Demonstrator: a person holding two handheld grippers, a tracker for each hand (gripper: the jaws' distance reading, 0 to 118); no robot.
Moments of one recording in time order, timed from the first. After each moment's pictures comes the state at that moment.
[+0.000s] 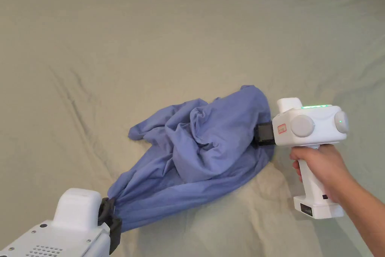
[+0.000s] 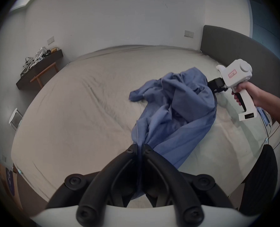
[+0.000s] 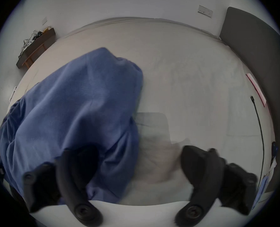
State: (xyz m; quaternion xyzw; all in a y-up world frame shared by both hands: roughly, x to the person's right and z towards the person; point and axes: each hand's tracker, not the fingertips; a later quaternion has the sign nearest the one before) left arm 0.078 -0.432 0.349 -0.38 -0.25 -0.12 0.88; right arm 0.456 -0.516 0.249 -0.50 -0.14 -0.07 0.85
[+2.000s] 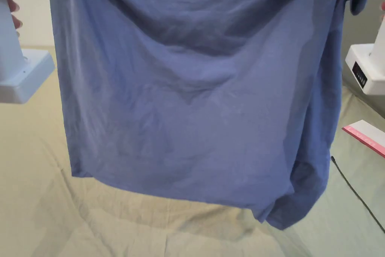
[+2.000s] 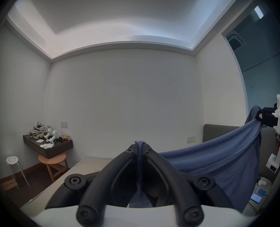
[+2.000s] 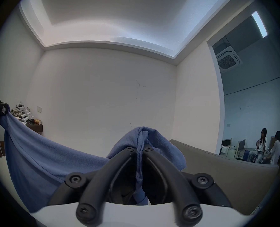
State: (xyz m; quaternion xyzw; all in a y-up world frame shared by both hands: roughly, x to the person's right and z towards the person) left arm 0.100 -0.021 0.250 0.05 -0.25 0.01 0.97; right arm 0.421 -0.007 0.366 0.05 -0.32 0.12 0.94
